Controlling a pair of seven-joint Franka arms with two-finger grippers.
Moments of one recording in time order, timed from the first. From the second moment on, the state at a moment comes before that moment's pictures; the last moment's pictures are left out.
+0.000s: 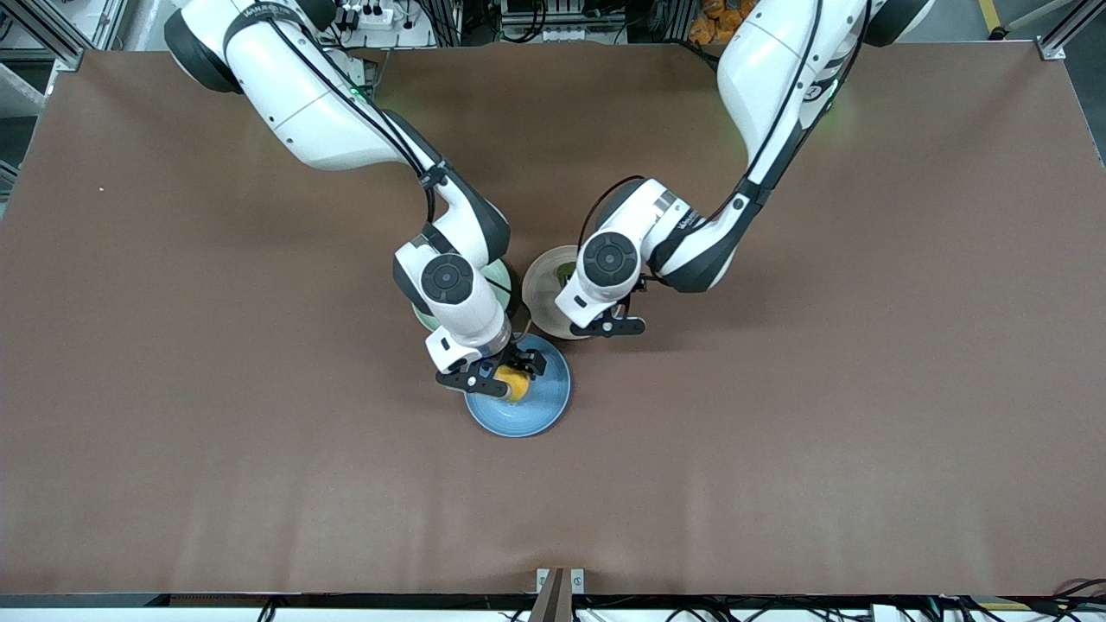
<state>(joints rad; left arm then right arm) -0.54 0.72 -0.22 -1.55 -0.01 2.04 -0.75 0.43 0.84 0.21 -1.47 -0.19 2.49 0.94</state>
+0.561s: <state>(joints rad) -0.58 0.76 -0.22 -1.55 -0.01 2.09 -0.77 0.43 0.85 0.21 -1.46 -0.20 2.49 0.96</state>
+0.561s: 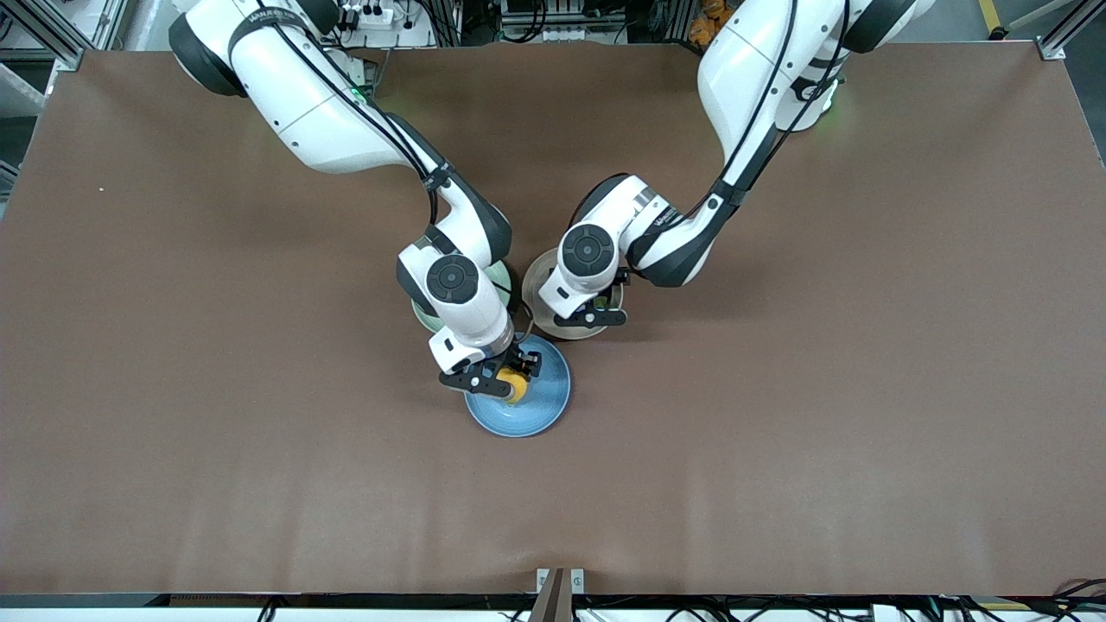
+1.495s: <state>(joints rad) -0.63 0.79 -0.22 -1.54 0.00 2.16 -0.80 0.24 0.55 0.17 -1.56 -0.08 2.16 0.59</state>
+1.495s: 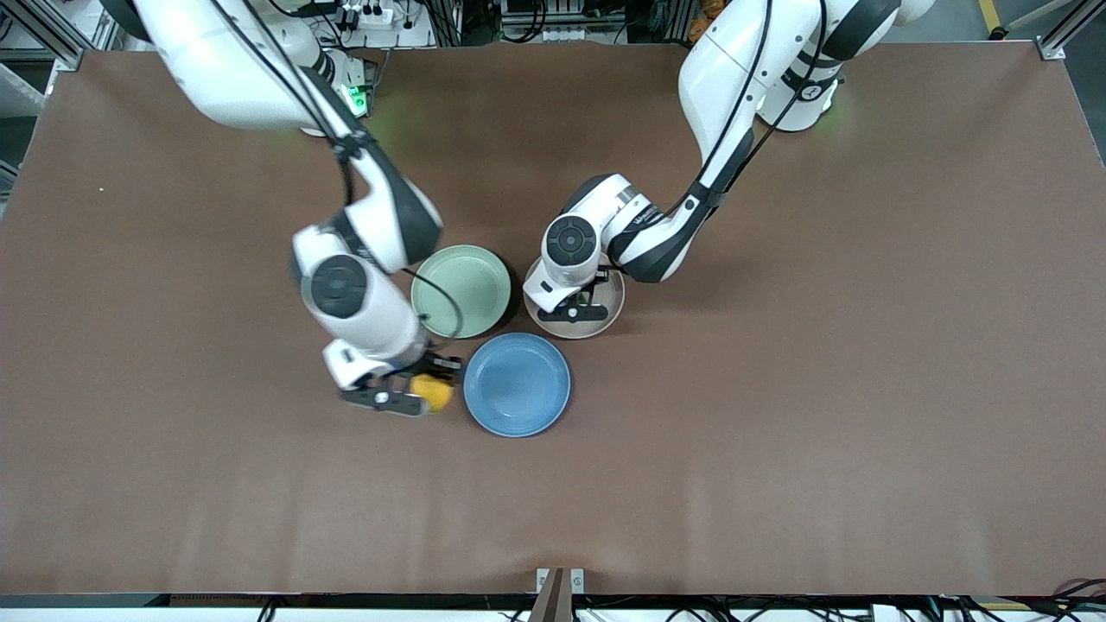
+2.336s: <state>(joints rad) -0.46 0.65 -0.20 -1.52 0.07 2.08 -0.80 0.05 0.35 0.02 -1.92 -0.06 2.14 0.06</state>
